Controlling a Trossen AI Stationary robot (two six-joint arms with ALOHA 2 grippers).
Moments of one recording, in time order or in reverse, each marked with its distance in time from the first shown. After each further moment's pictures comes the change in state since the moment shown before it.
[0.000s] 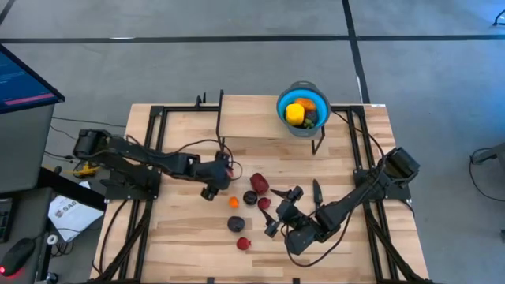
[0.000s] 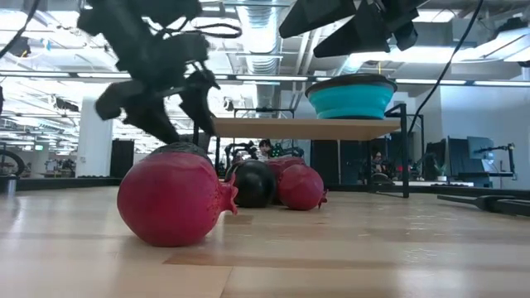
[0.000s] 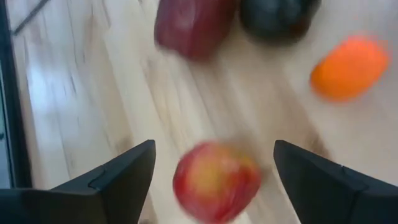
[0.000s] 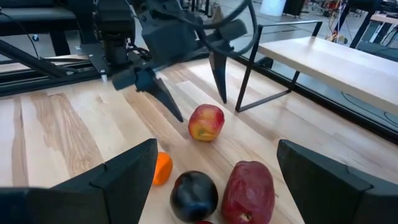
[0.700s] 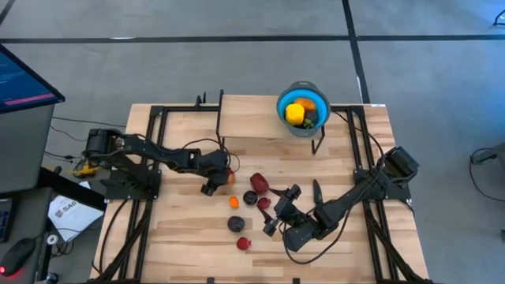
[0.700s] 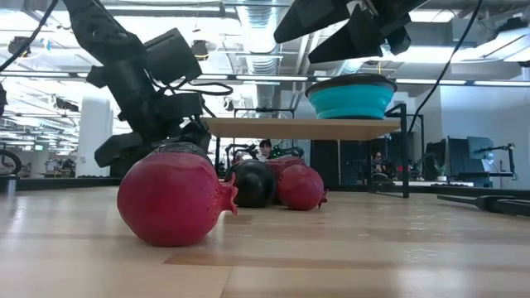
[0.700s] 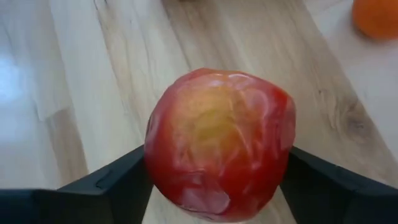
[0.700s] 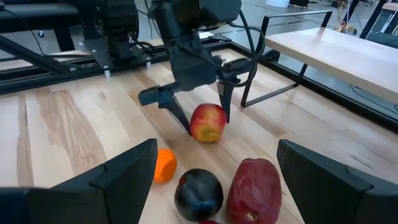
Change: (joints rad) left arm 0.171 0.127 -0.159 0.258 0.215 0.047; right arm -0.029 0.000 0.000 0.009 -0.047 0.003
